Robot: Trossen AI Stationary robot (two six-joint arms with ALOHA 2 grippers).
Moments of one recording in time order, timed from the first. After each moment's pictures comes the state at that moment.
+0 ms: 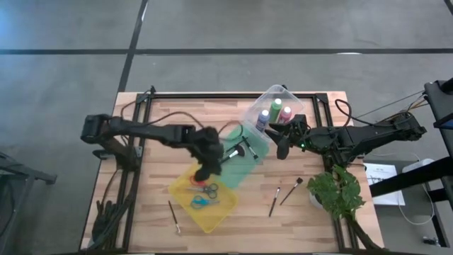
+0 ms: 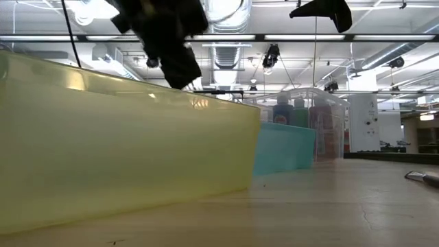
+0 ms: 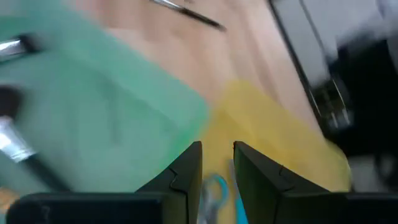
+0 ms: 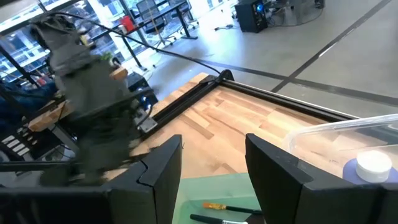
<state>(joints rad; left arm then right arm) 0.03 1.58 1.06 -0.38 0.49 -0.02 0.22 0.97 0.84 -0.15 0.67 0.63</state>
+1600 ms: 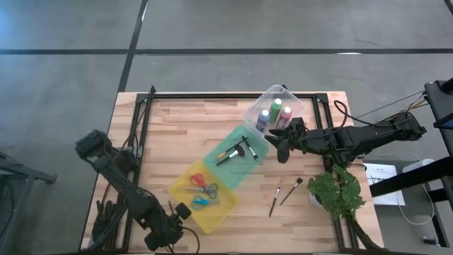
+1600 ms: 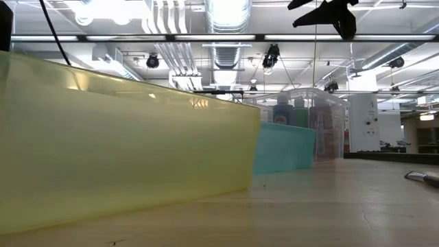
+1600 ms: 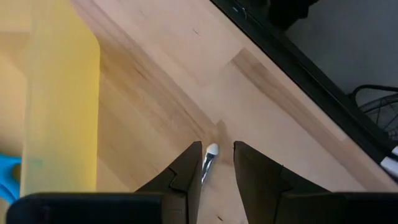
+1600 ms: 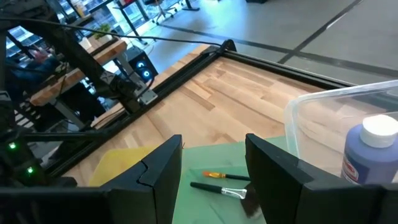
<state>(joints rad) -0.87 1.69 0.98 -0.44 -0.01 -0.09 0.22 0.97 0.84 -0.26 0.59 0.70</state>
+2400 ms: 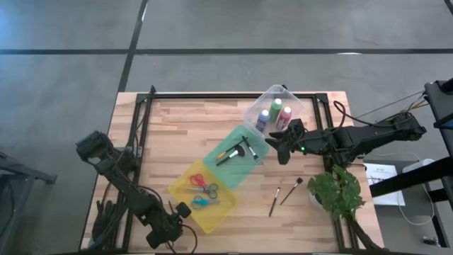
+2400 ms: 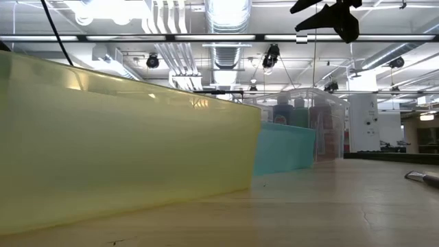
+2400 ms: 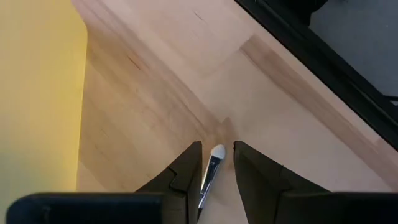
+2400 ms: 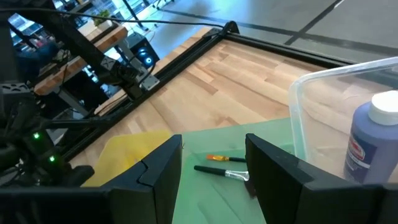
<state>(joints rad) -0.87 1.71 0.84 -0.24 -0.02 -0.10 0.22 0.97 0.84 -0.31 0.54 0.76</state>
